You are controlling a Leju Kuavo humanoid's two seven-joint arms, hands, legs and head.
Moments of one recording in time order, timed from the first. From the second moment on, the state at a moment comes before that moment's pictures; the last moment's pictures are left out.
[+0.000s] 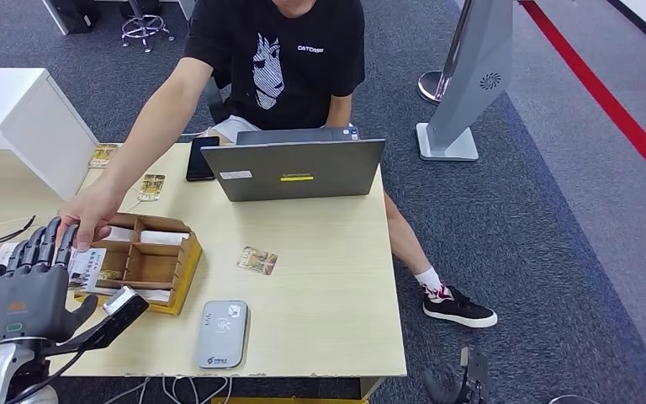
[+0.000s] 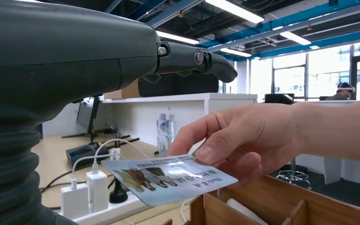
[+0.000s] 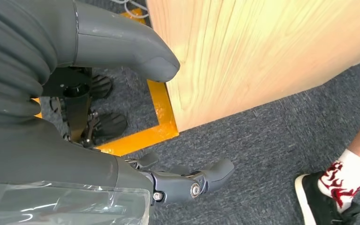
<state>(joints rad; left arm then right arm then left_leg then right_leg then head) 0.01 0.04 0.16 -1.81 -1.28 0.05 -0.11 -0.16 0.24 -0.81 -0.44 0.43 0.03 -0.41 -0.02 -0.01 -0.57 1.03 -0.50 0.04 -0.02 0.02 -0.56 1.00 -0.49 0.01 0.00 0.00</state>
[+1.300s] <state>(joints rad) -0.04 0.06 0.07 -1.77 -1.41 0.14 -0.09 -0.17 0.23 -0.74 -0.43 0.42 0.01 -0.44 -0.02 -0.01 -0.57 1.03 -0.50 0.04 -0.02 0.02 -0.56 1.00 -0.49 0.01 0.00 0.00</state>
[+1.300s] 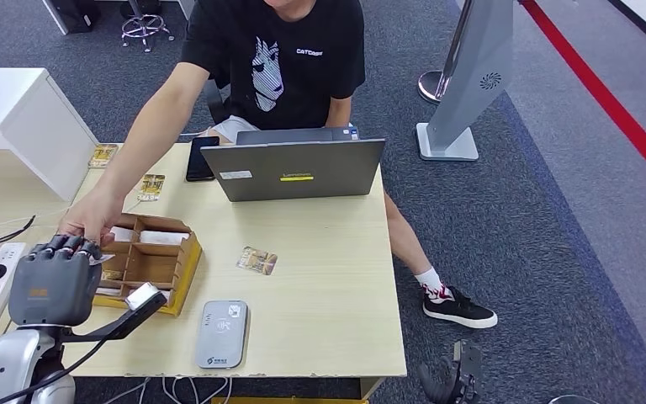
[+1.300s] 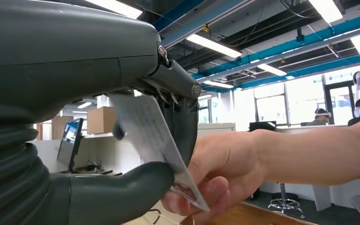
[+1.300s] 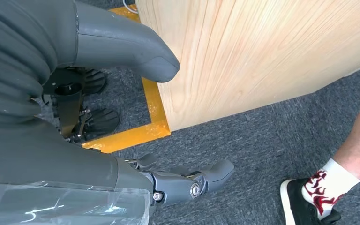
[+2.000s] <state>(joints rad) -0.01 0.05 0.05 -1.81 -1.40 0.15 -0.10 -0.17 0.23 -0.74 -0.42 0.41 0.02 -0.45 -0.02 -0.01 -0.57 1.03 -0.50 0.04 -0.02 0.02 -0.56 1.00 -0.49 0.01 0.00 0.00</state>
